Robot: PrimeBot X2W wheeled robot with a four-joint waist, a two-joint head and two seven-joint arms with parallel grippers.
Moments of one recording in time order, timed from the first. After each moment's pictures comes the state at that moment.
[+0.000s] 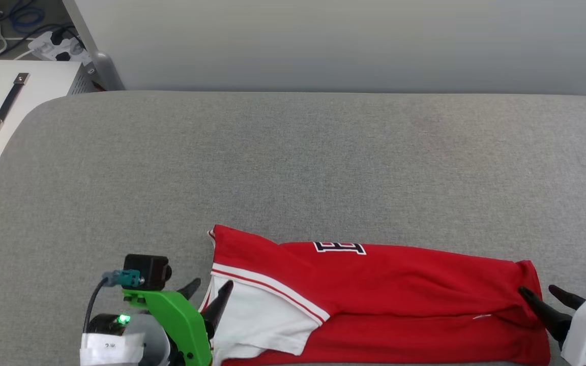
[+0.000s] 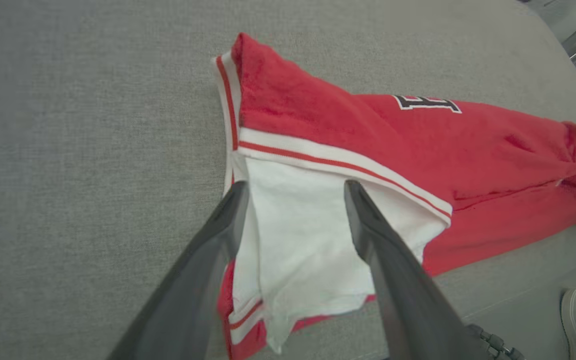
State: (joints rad) left arm -0.13 0.53 -0.59 0.01 -0.89 0.16 0.25; right arm -0.01 -0.61 0.21 0.13 0.82 0.13 0.34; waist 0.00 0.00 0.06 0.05
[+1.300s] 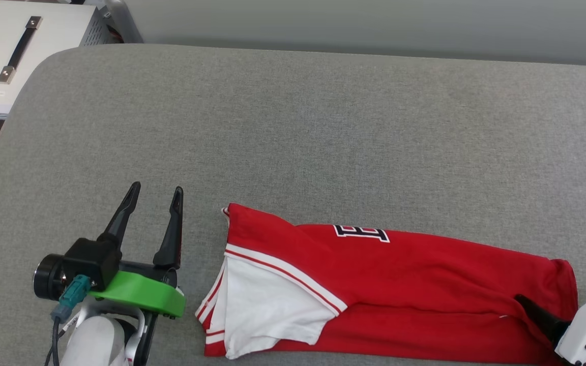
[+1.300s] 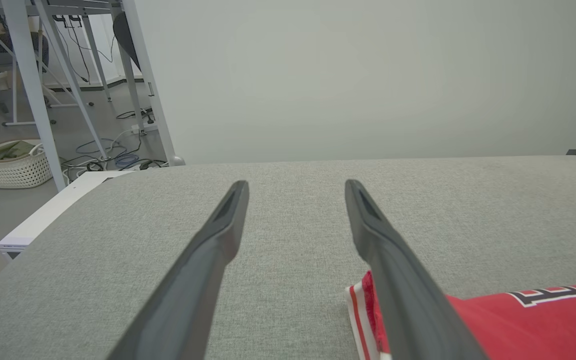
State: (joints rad) left arm -0.12 0.23 -0.11 0.08 -0.25 -0.11 -0.26; right arm 0.00 -0.36 -0.02 0.24 0.84 0.13 0.57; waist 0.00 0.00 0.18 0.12
